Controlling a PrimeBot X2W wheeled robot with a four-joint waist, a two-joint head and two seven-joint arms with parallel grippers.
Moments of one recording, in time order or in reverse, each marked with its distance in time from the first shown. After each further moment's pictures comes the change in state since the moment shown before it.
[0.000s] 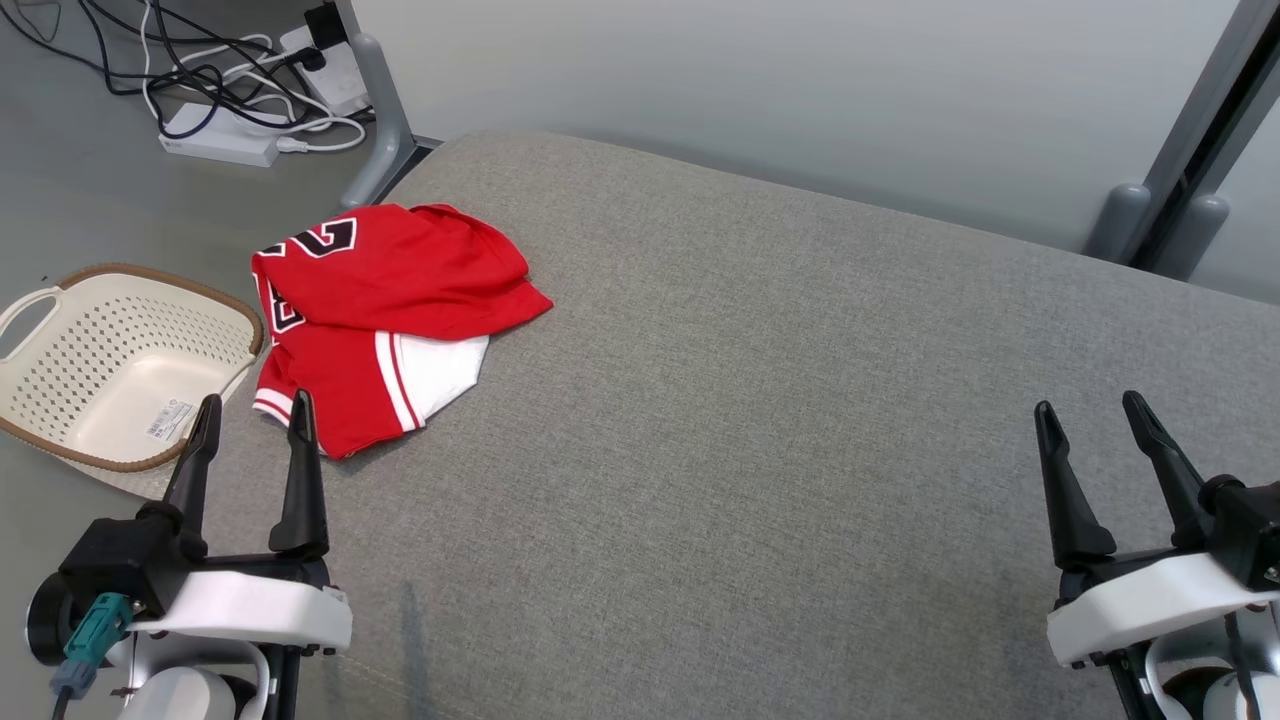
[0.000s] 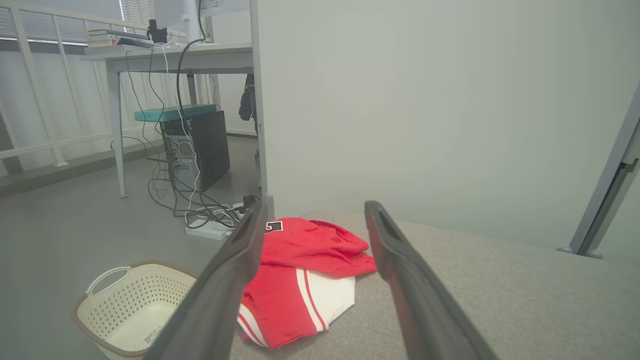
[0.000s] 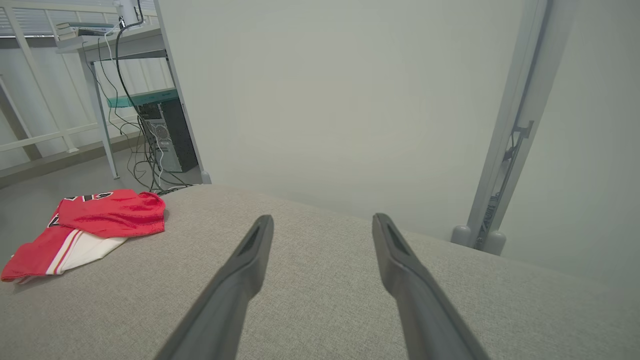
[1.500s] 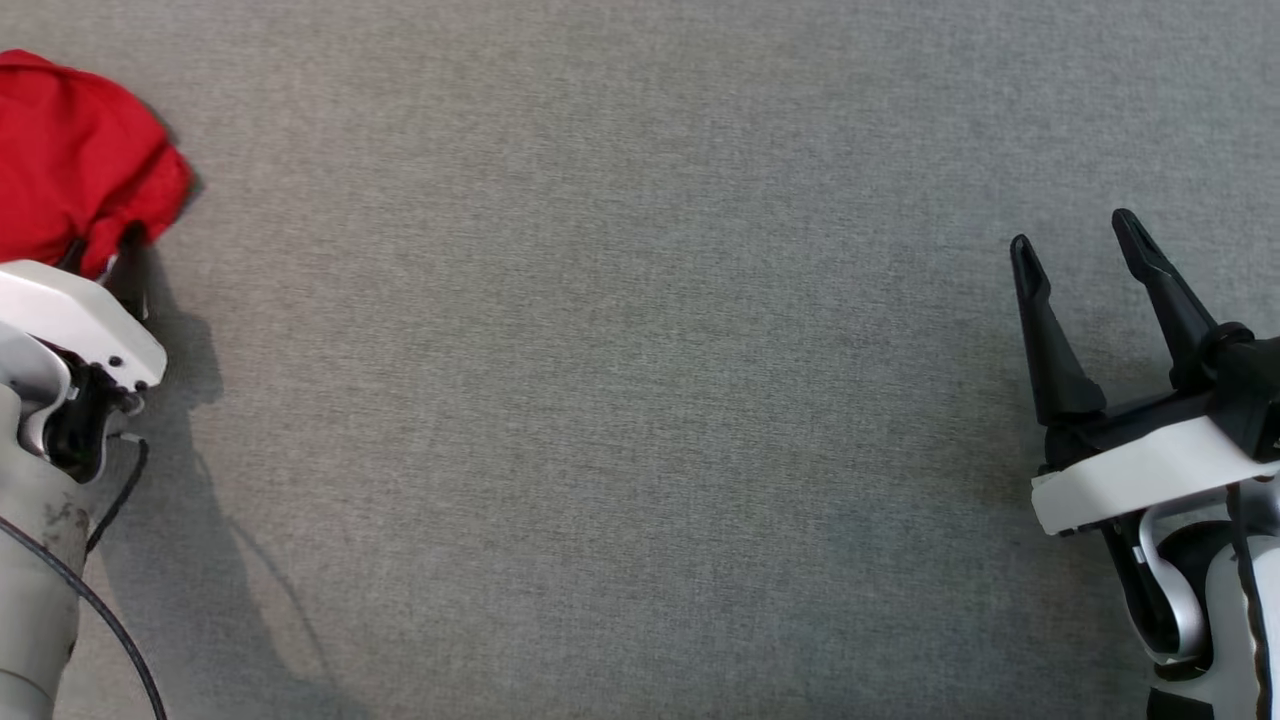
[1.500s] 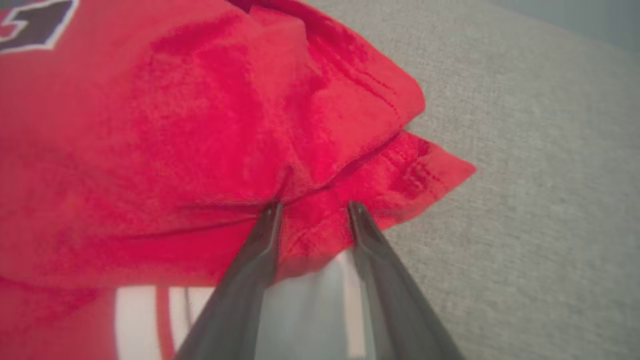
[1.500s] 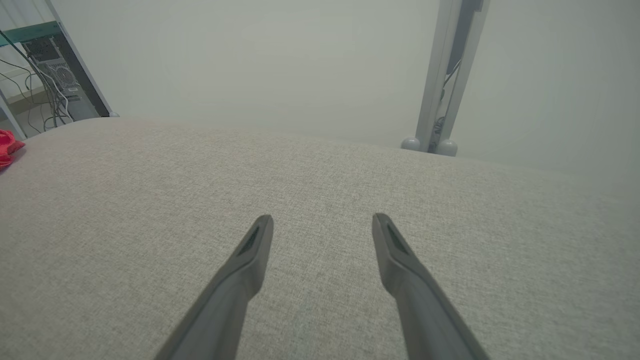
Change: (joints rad) left arm -0.752 0.003 0.015 1.030 -0.204 -0.386 0.286; right arm -0.226 -0.044 0.086 -0.086 -0.040 0.000 0.073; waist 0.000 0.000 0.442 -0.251
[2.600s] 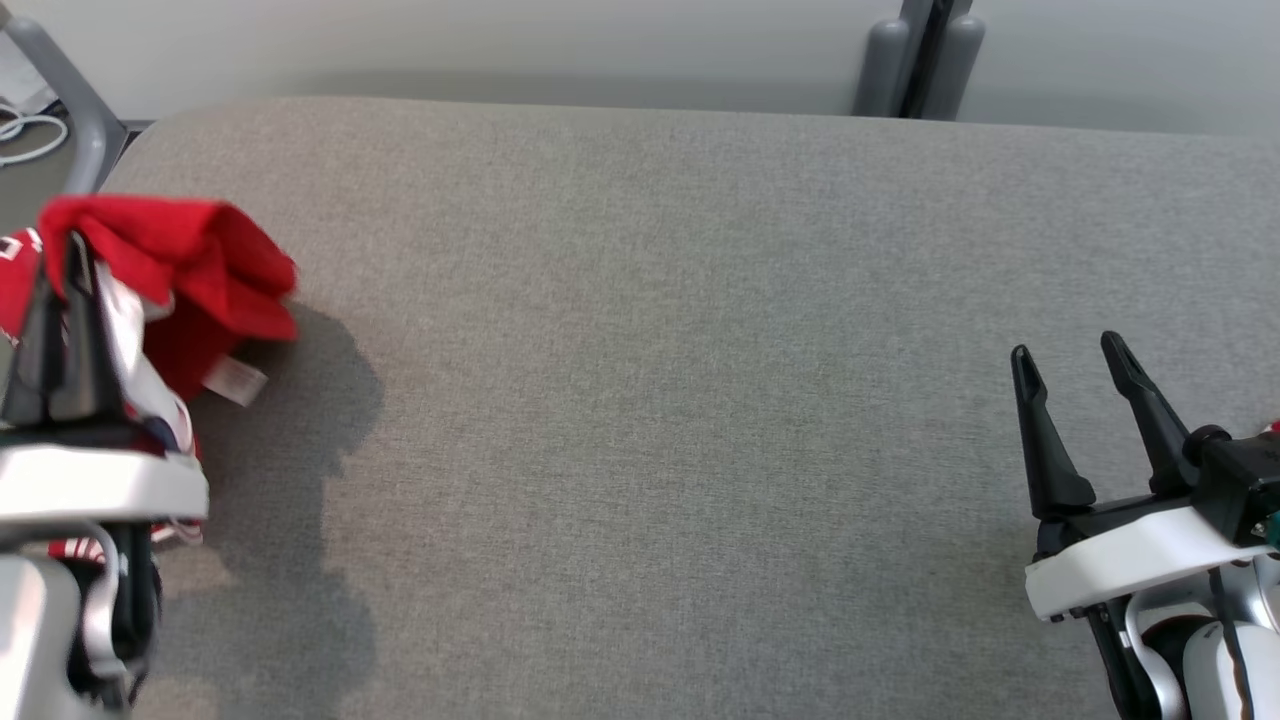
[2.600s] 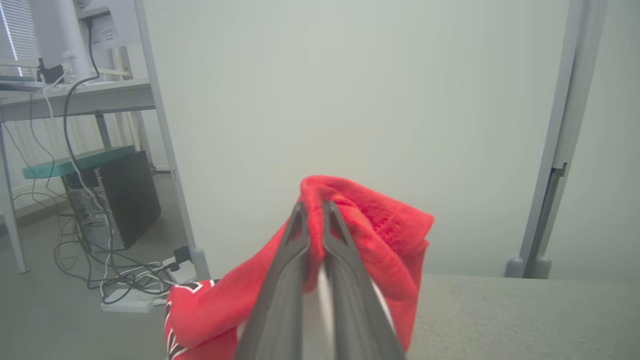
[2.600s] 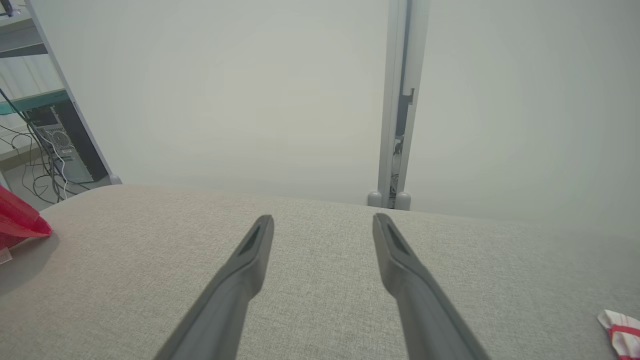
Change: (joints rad) left arm 0.569 0.079 0.156 -0.995 0.219 0.313 -0.255; right arm 0.138 0.040 -0.043 0.093 0.050 0.000 -0.088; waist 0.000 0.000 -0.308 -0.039
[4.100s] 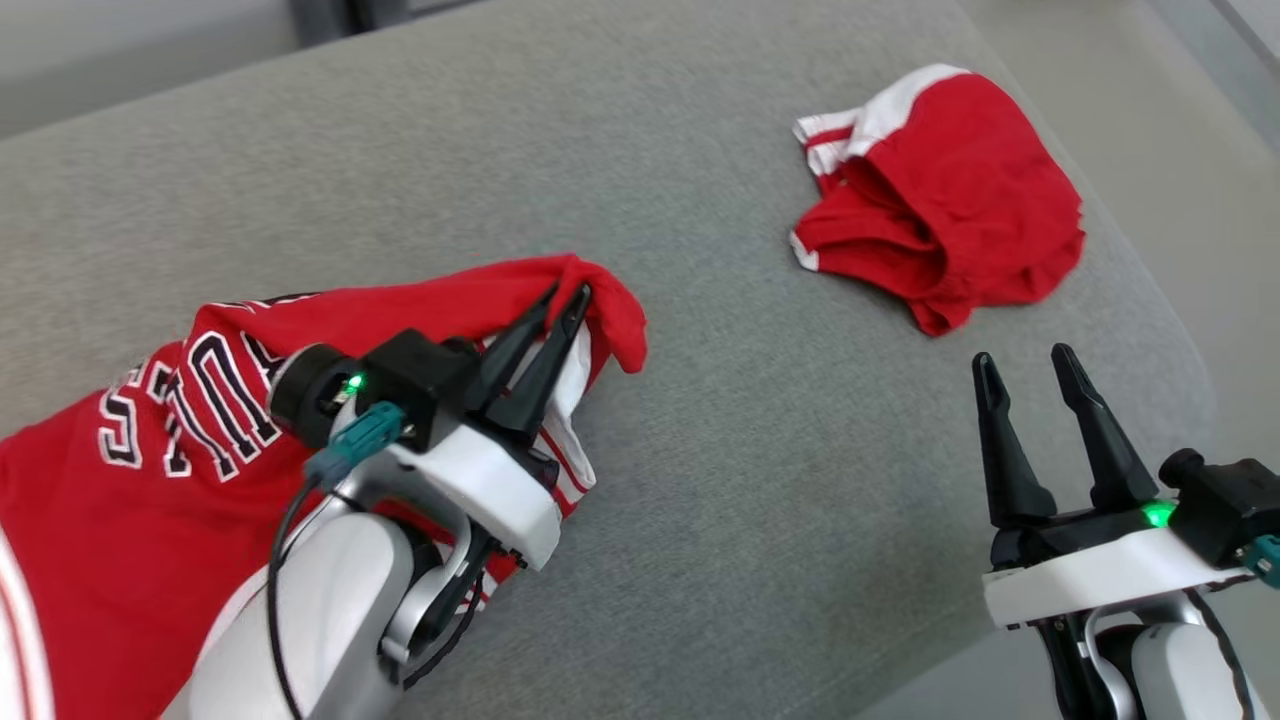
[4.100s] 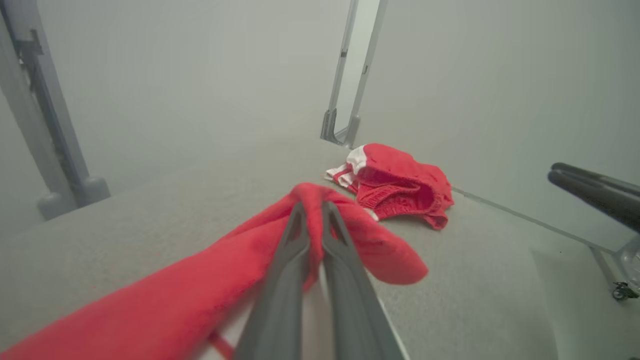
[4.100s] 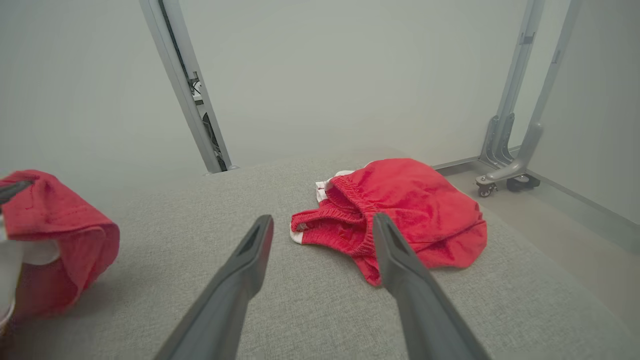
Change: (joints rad) left arm -0.158 -0.168 -0.449 -0.074 0.077 -0.140 0.259; right arm -0.015 0.003 0.085 0.105 0.185 0.000 -0.167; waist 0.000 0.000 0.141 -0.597
